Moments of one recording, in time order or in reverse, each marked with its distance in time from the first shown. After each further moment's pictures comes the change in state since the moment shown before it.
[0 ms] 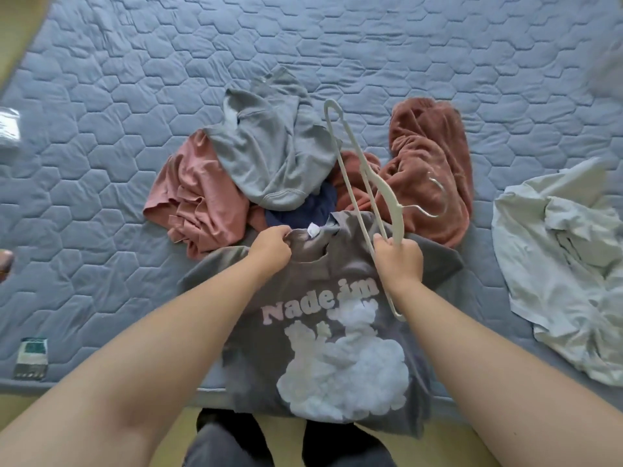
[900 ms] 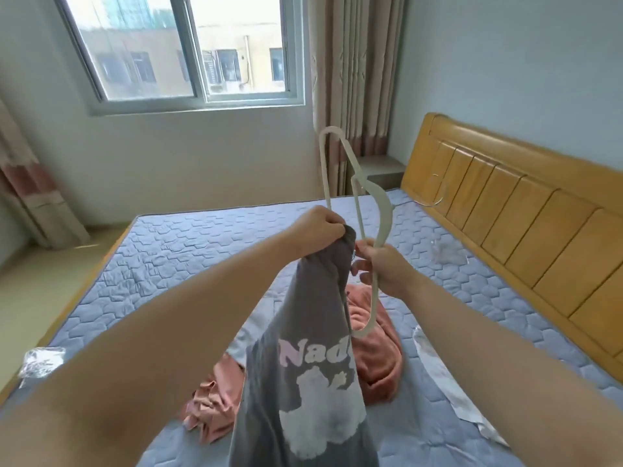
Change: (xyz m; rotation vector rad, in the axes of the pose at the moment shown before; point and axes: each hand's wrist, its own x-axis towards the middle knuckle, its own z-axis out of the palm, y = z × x) left_hand -0.262 0.330 -0.277 -0.042 0.091 0.749; right_hand -0.200 -0.214 -0.249 0.668 -0.282 -0.481
